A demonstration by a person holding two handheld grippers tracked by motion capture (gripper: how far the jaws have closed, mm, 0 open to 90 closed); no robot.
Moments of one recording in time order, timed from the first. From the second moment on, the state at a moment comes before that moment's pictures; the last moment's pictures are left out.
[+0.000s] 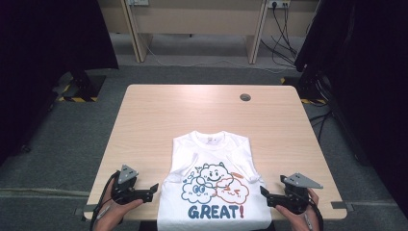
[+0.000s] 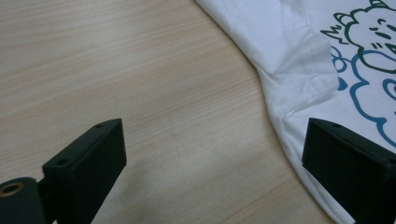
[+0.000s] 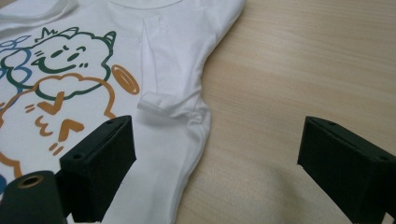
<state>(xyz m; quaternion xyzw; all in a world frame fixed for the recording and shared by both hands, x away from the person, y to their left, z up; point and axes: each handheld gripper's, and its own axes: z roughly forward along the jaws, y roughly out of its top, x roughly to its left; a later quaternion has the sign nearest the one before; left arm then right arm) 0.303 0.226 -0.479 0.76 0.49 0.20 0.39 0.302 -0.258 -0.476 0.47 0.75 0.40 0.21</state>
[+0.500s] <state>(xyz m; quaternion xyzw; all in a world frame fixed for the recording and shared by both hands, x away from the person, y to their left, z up) 0.313 0.215 -0.481 0.76 0.48 0.19 0.39 0.313 -0.254 -0.477 0.47 0.76 0.41 0.20</state>
